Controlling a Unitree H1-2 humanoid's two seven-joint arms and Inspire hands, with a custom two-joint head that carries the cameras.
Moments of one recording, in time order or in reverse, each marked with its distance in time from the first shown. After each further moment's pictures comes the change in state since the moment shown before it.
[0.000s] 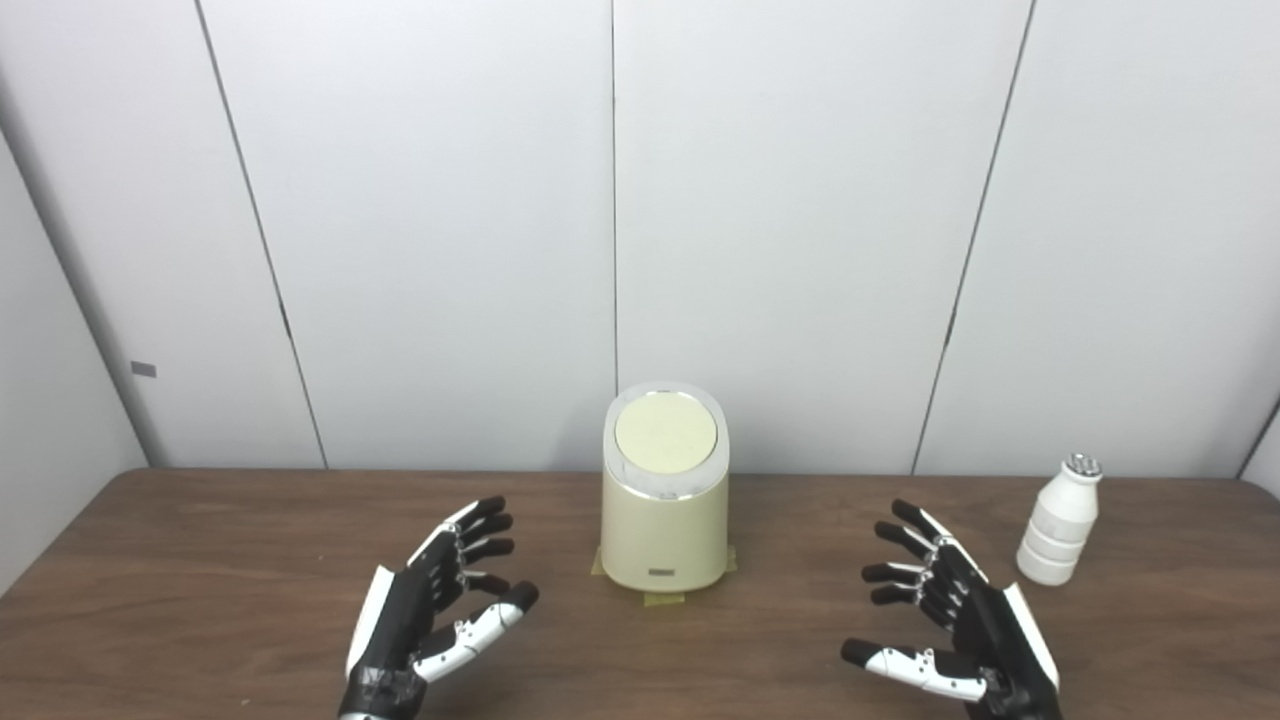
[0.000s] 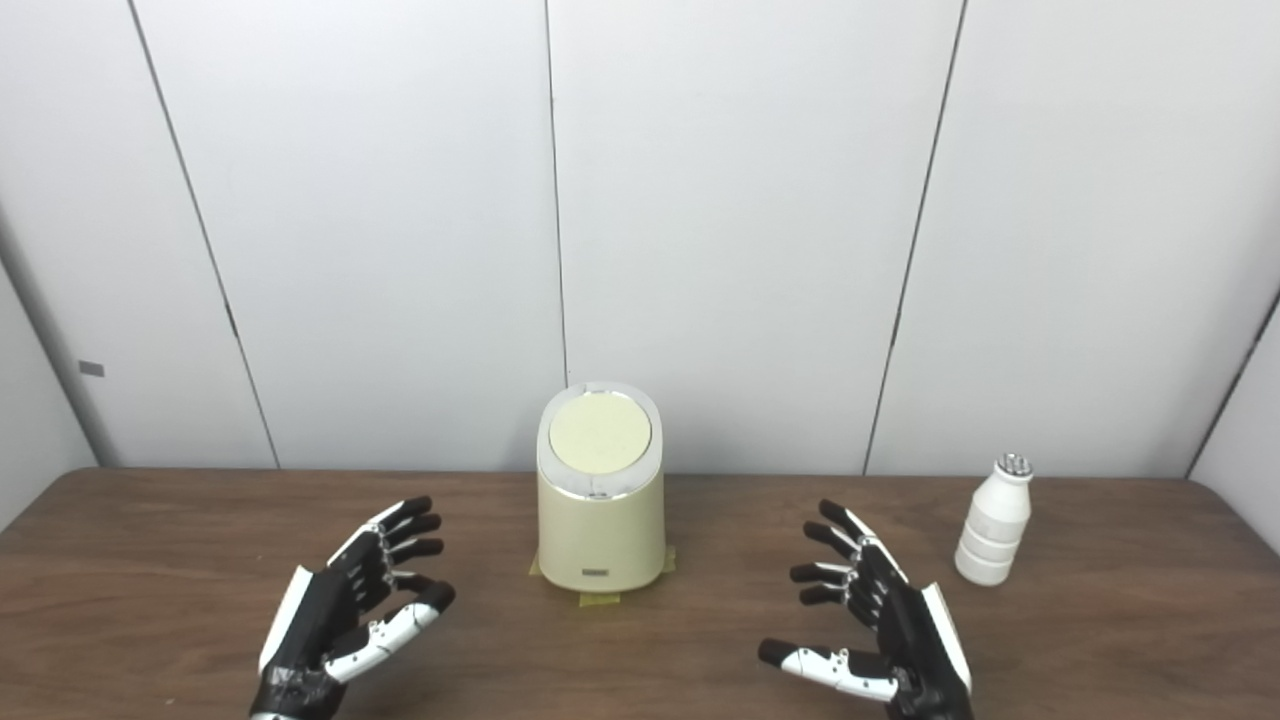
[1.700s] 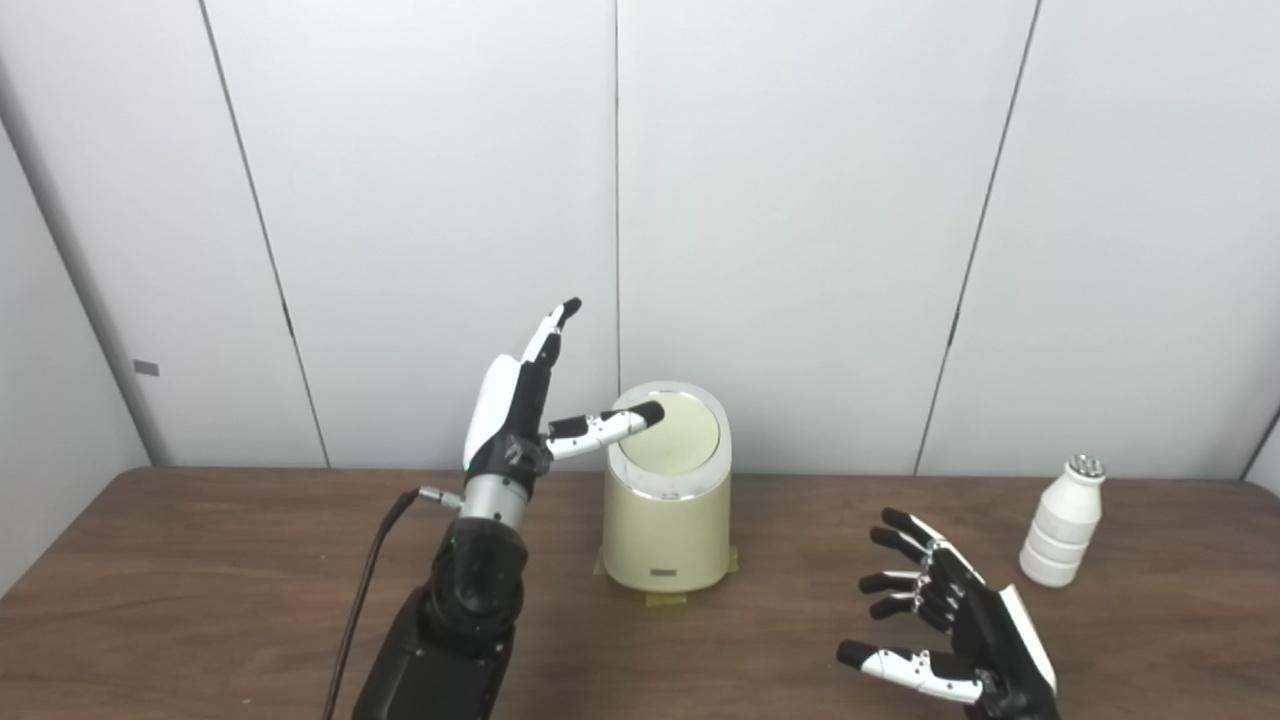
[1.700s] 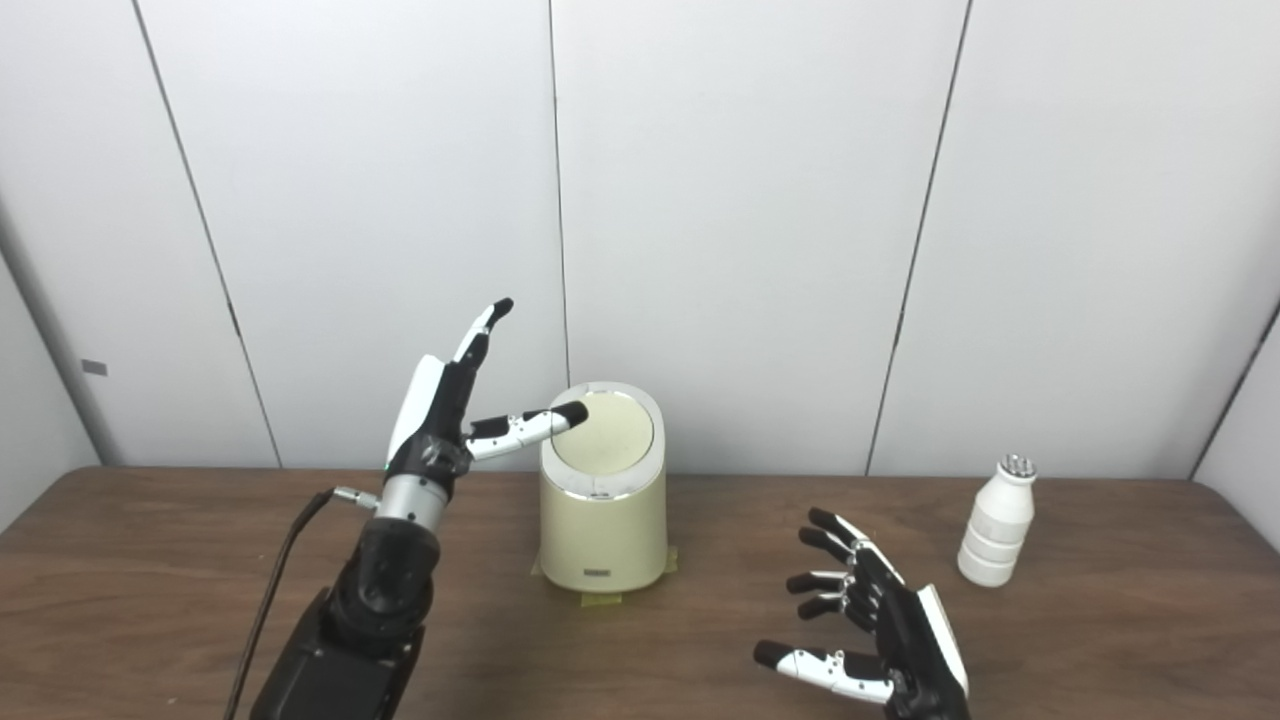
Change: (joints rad) left arm -0.514 -0.059 -0.129 0.254 0.404 0.280 0.219; right arm 0.008 0.009 0.006 -0.023 -0.043 0.037 -0.014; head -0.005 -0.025
